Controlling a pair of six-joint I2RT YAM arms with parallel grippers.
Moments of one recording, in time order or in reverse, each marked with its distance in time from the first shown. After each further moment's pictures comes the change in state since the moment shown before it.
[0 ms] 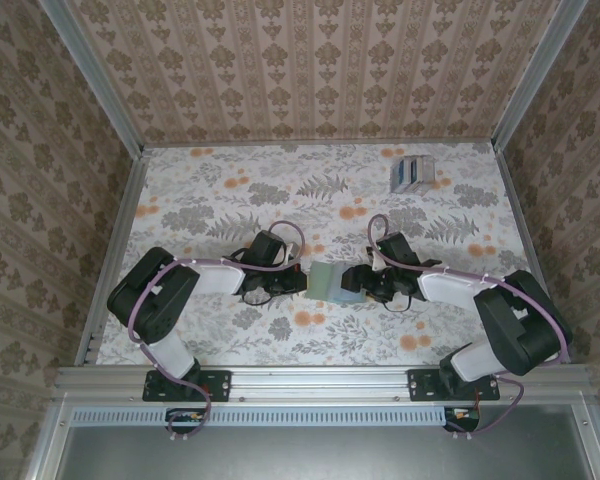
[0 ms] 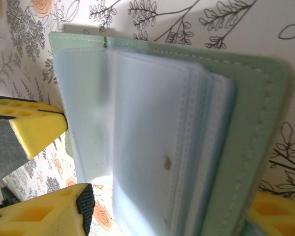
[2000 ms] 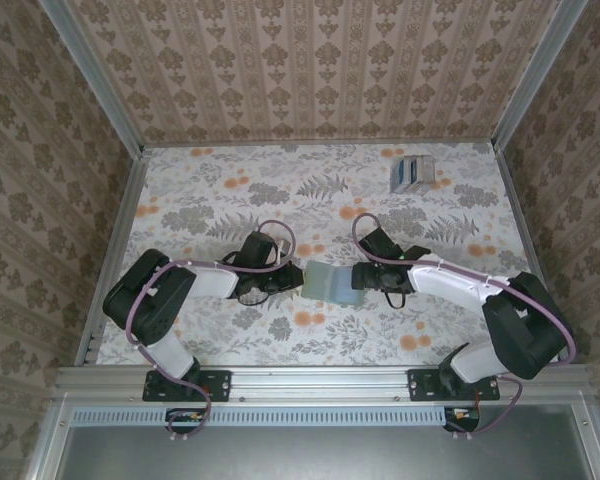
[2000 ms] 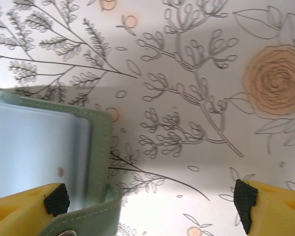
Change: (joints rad) left arm 0.045 -0.020 -0.070 0.129 -0.003 -0.074; right arm 0.124 -0.021 0.187 -0.432 0.620 -0.080
